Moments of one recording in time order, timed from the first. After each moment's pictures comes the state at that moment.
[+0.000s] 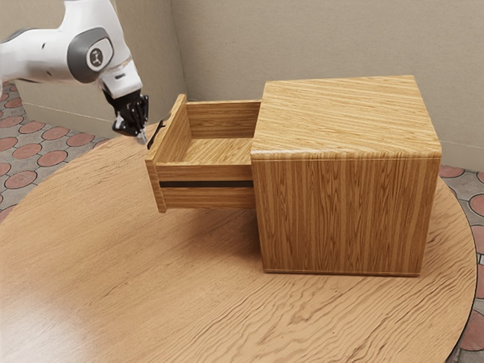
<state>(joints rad) 0.29 0.18 -0.15 -1.62 0.00 1.93 1.51</state>
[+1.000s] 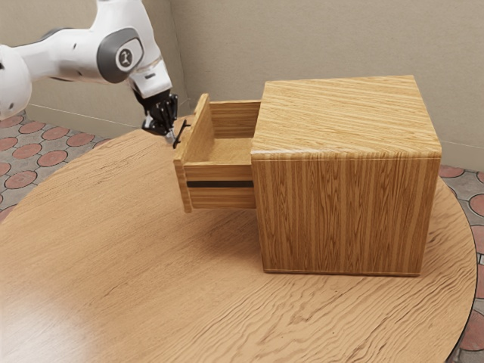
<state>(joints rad) 0.20 0.28 -0.15 -1.51 0.00 1.93 1.48</state>
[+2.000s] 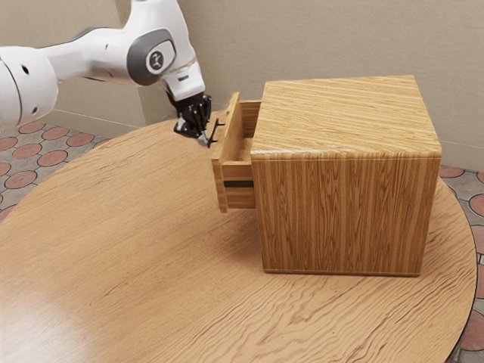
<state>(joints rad) 0.08 0.32 -0.15 -1.45 0.00 1.92 1.45</state>
